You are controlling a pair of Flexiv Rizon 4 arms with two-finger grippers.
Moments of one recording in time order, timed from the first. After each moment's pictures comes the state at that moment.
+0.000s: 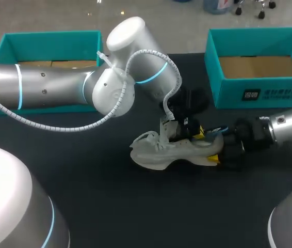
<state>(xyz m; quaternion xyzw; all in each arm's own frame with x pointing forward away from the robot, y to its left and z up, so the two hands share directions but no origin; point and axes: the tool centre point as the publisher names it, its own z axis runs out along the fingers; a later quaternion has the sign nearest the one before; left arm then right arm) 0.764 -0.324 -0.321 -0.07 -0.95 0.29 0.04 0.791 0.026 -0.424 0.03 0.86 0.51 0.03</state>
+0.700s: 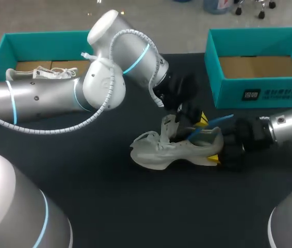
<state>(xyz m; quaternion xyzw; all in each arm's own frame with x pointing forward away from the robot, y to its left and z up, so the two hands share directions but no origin) 0.771 -0.334 -0.278 -0.11 -0.91 0.40 0.07 0.791 0.025 -0.424 0.03 0.86 0.51 0.03</state>
